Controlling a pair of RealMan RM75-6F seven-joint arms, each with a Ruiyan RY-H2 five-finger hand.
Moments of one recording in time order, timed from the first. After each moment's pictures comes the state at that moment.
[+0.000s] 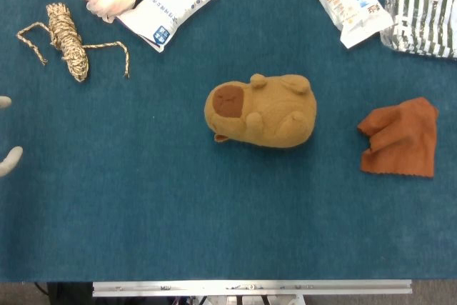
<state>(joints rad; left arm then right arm) -0.08 -1.13 -0.05 -1.70 1.54 1.55 0.06 0.14 -1.00 0.06 -1.79 -1.44 1.36 0.02</state>
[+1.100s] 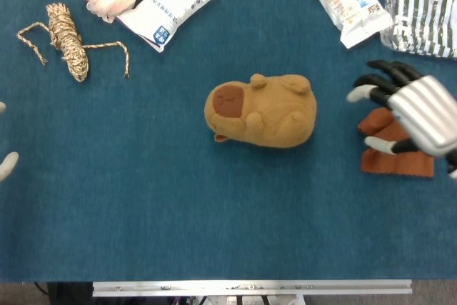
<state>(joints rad) -0.05 -1.11 -0.04 -1.72 1.56 1.59 0.04 0.45 -1.10 0.11 -1.88 -1.59 1.05 -0.12</state>
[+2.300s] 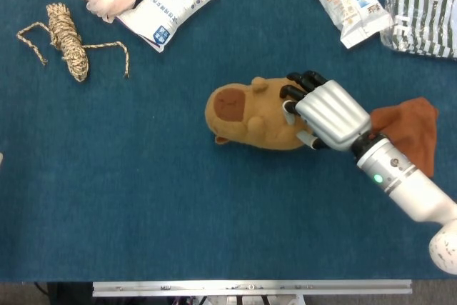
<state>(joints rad) -0.03 -1.10 -0.05 -1.67 1.55 1.61 -0.04 0.67 -1.44 0.13 -1.78 -1.24 0.93 -0.57</state>
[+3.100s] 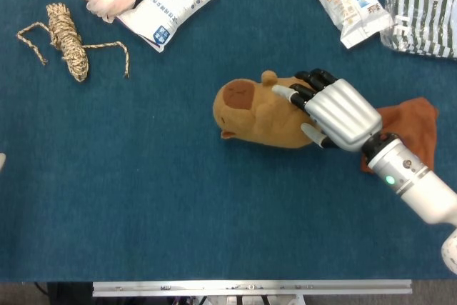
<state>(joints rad) -0.03 -1.10 -0.05 -1.69 1.56 1.61 -0.03 0.67 -1.39 0.08 -1.80 -1.30 0.98 -0.50</state>
